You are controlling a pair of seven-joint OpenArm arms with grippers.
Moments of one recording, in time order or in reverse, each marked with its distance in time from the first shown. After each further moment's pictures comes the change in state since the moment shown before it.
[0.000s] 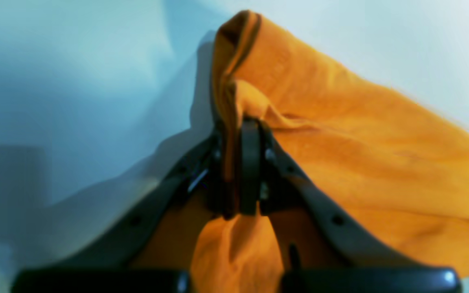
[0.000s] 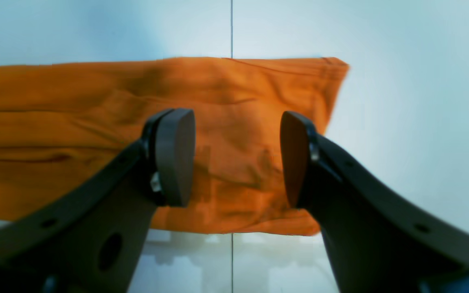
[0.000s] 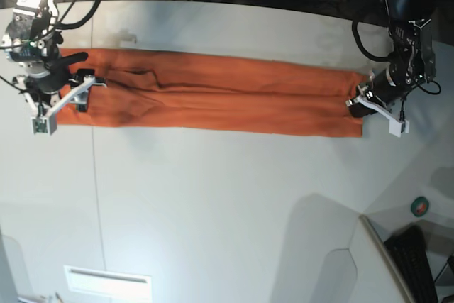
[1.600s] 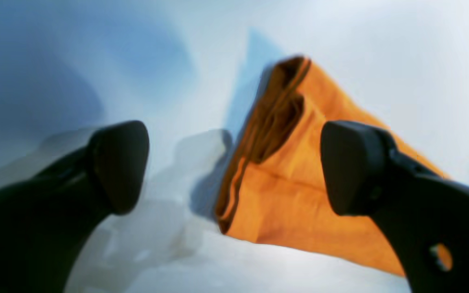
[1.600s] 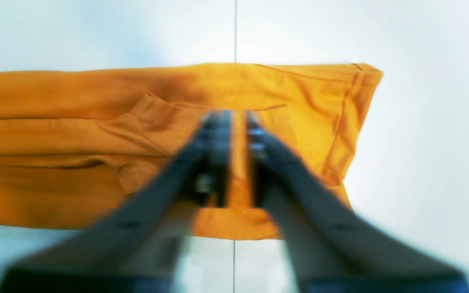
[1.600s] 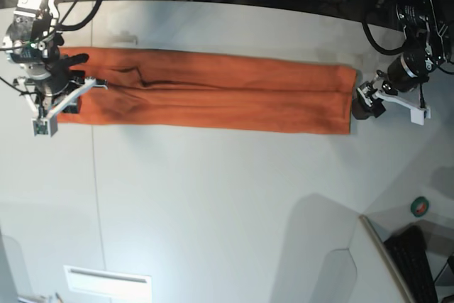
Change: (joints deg) left arm 8.3 2.8 -9.4 16.5 -10.8 6.5 10.7; right arm 0.5 0.0 -0.4 -0.2 0.0 0.0 0.0
